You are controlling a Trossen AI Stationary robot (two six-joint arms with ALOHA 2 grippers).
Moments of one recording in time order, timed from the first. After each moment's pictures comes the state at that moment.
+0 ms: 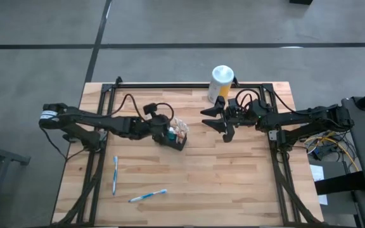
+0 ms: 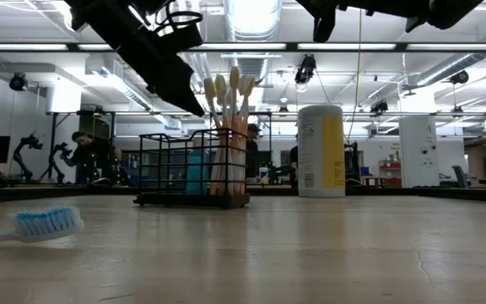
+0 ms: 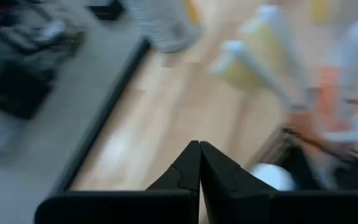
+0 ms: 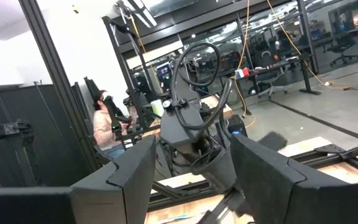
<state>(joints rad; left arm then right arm) -0.02 1.36 0.85 -0.18 -0.61 0.01 -0.09 1.19 0.68 0.73 -0.13 0.38</state>
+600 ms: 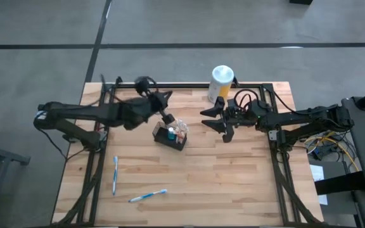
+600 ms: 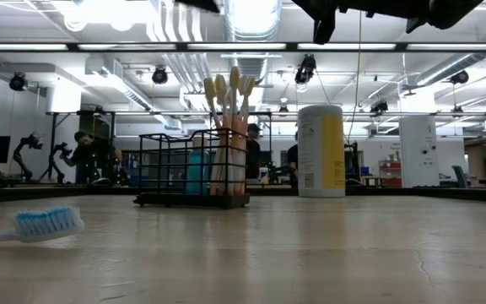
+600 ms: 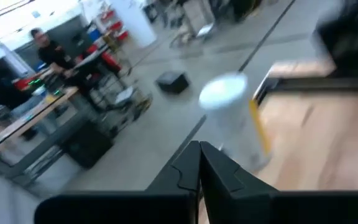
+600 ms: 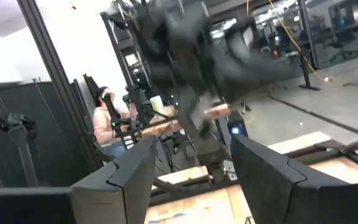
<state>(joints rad) -0.03 1.29 1.23 -0.19 -0.84 0.23 -0.09 1.19 0.68 0.71 -0.13 0.38</state>
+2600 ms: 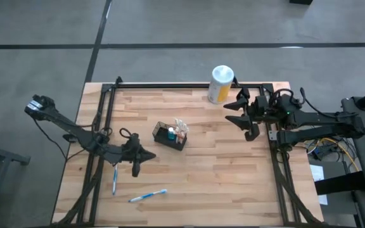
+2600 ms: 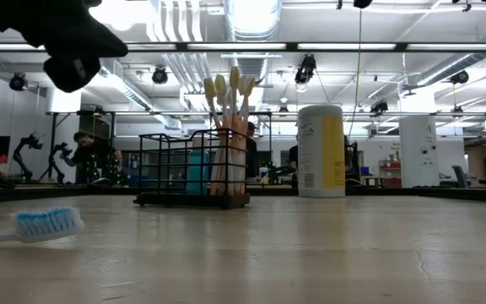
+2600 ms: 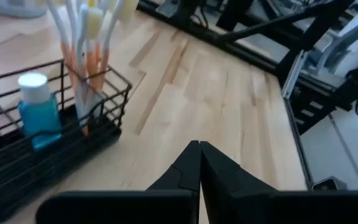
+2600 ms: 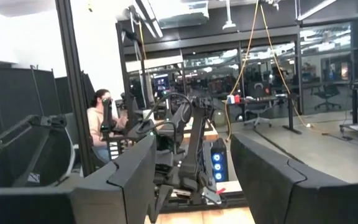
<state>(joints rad) -0.53 0.93 0.50 0.04 -0.52 -0.68 -0.09 0.83 0.68 0.41 -0.13 0.18</state>
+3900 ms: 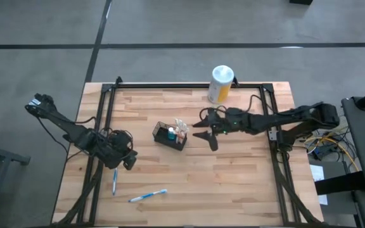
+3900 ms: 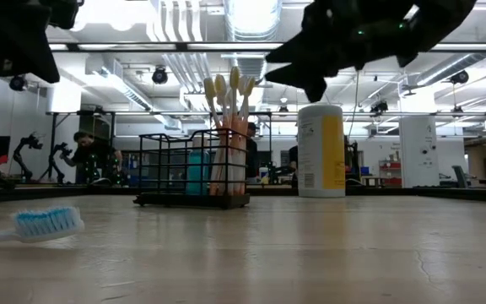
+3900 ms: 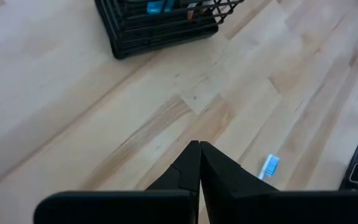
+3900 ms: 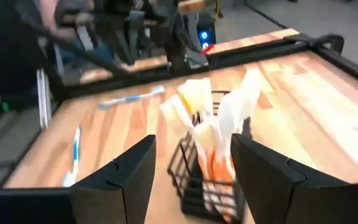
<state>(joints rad) -0.58 0.93 0.80 -0.88 -0.43 -1.35 -0.09 1.39 0.68 0.47 -0.12 0.23</state>
